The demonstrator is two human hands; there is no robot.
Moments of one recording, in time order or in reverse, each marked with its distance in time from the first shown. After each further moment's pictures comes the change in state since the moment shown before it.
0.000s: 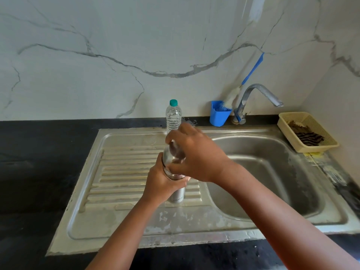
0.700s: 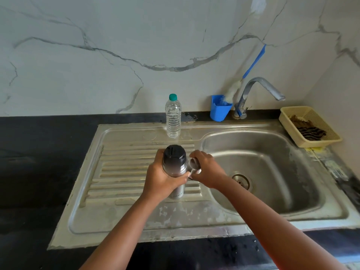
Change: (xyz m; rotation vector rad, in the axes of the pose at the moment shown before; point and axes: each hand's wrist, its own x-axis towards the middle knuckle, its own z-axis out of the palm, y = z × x) left_hand -0.005 -0.002 0.001 0.018 0.030 0.052; right_hand -0.031 0.107 0.126 0.229 -0.130 0.373
